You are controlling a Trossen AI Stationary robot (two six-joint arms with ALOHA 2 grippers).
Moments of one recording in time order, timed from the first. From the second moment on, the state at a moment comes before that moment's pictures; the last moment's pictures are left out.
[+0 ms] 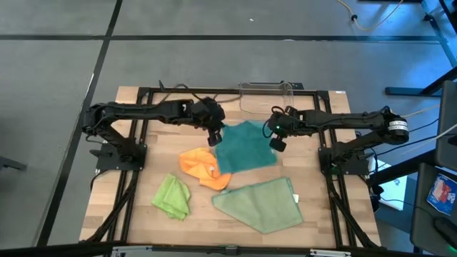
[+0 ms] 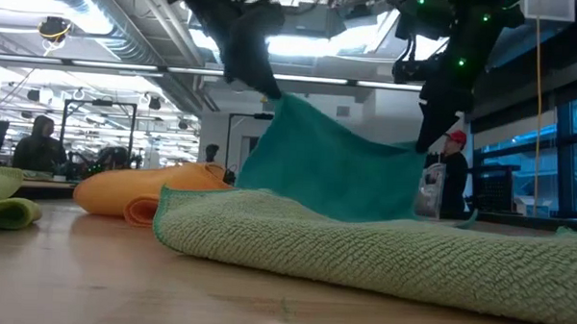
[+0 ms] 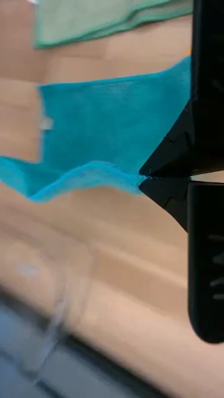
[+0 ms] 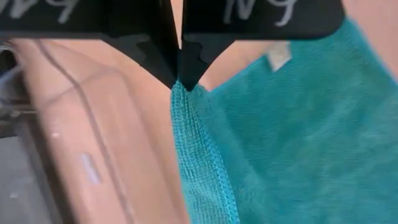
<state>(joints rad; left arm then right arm) 0.21 1.52 1.20 -0.51 -0.06 -0.08 -0.19 1.32 0.91 -0.76 0.31 0.12</state>
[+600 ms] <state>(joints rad) 0.01 1.57 1.20 -0.54 -0.10 -0.26 -0.13 1.32 0.91 -0.85 0.10 0.15</state>
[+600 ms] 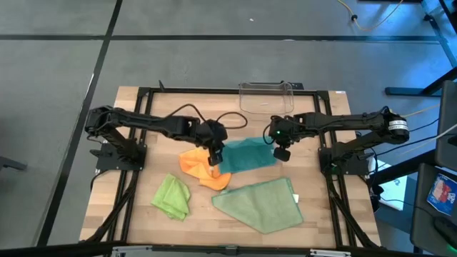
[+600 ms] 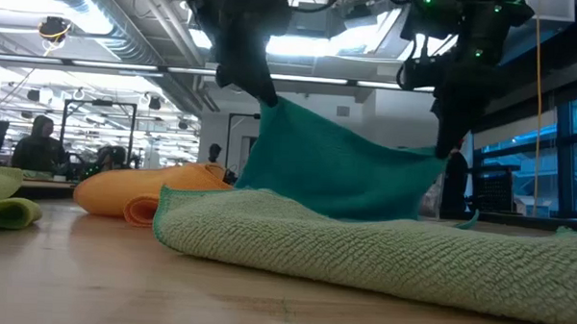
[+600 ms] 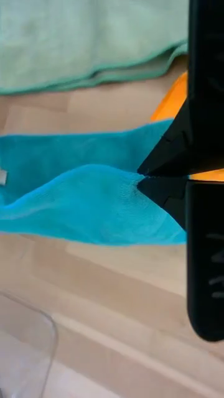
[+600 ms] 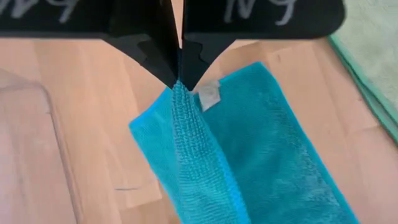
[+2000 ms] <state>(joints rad) -0.15 1.74 1.19 -0.50 -0.08 -0.53 0.02 1.32 0.70 -0.67 -0.06 0.34</state>
